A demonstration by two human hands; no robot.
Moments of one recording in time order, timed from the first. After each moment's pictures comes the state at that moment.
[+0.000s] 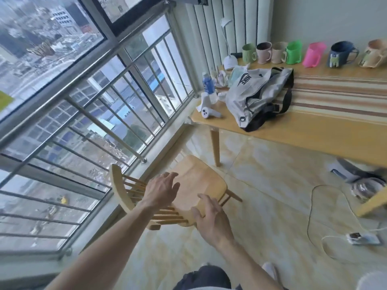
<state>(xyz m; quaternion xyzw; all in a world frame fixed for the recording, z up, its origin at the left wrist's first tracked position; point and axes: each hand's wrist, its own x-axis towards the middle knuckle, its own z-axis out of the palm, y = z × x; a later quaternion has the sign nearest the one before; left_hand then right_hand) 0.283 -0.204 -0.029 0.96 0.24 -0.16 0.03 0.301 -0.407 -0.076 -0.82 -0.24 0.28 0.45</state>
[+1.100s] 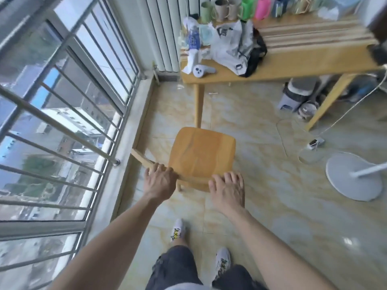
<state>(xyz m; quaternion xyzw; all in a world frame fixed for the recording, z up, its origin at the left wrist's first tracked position) 0.113 0.117 -0.136 0.98 0.04 -0.17 0.01 0.082 -0.107 -0.159 -0.99 0.00 0.10 0.13</state>
